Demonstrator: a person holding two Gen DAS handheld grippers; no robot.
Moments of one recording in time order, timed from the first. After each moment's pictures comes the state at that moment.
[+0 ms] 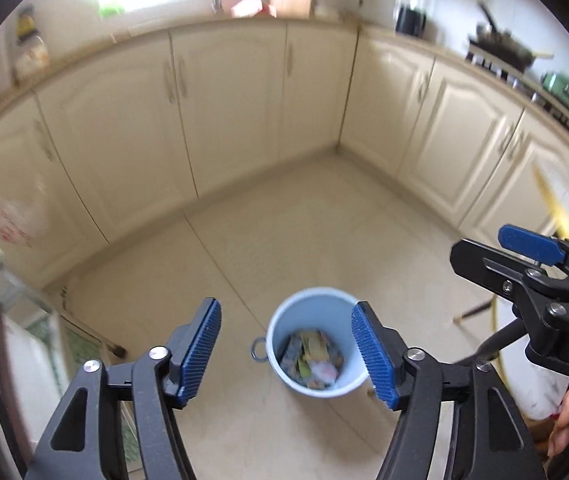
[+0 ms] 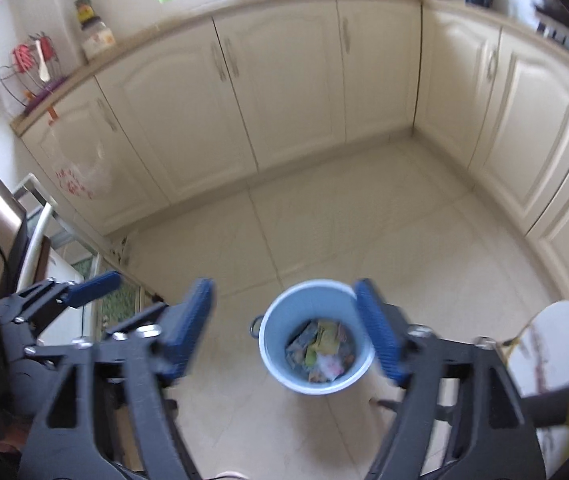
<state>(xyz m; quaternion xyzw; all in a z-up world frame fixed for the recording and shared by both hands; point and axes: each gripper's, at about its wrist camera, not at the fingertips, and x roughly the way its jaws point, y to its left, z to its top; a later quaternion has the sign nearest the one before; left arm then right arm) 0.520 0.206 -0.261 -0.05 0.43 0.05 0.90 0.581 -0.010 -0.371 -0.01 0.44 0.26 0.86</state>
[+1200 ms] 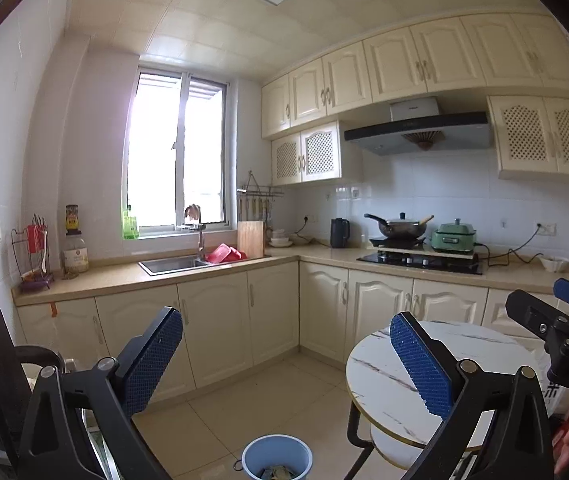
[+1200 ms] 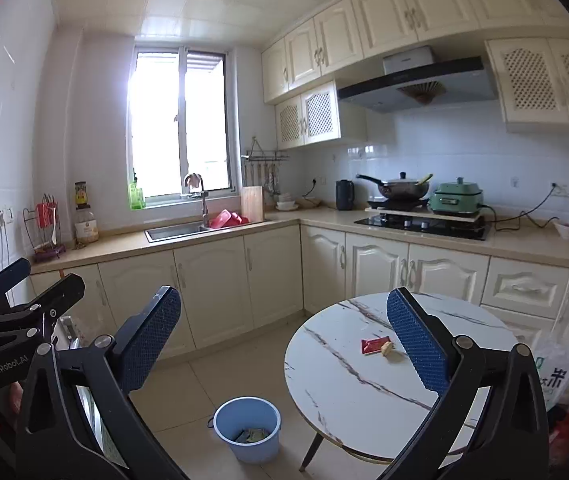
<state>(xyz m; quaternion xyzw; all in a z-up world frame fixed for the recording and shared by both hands) -0.087 -0.011 -0.154 0.00 0.06 0.02 1.00 0.191 -0.215 -0.033 0.03 0.13 0.08 0.99</state>
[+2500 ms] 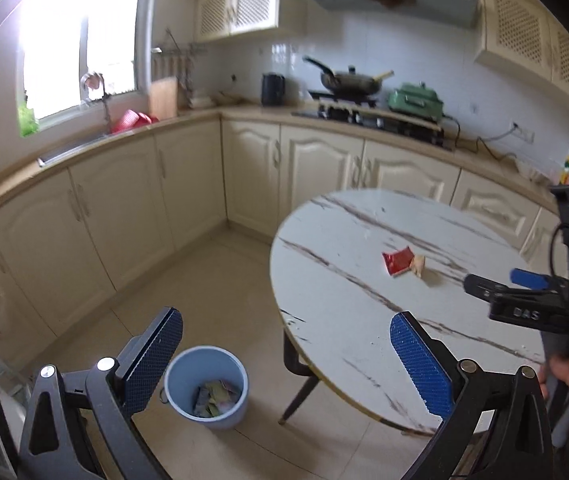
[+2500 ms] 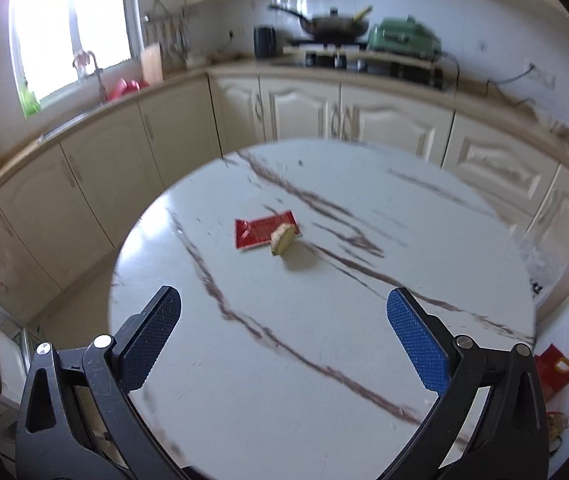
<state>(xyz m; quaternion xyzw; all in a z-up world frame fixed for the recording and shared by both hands) 0.302 -0.058 -0.169 0.01 0.31 -0.12 0.94 0.440 -0.346 -0.255 0.06 0.42 -0.02 0.90</state>
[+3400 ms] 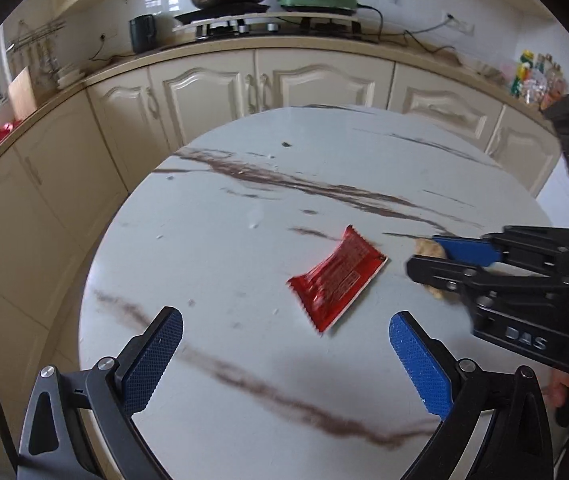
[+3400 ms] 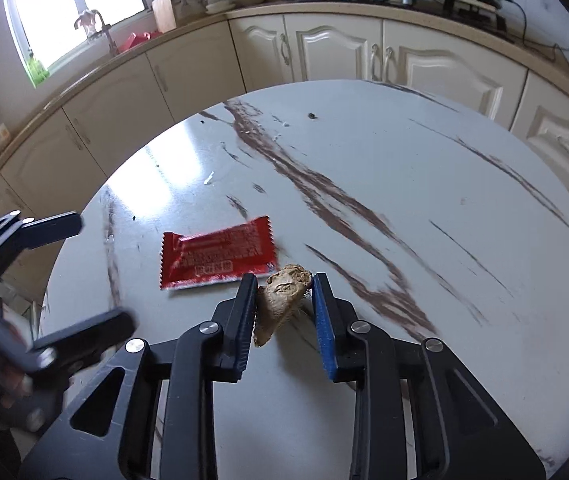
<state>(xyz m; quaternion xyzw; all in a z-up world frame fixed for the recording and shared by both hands) 0.609 -0.197 -0.225 0.14 0.42 -0.27 0.86 0.542 -0.407 -0.325 0.07 0.49 0.06 0.87</state>
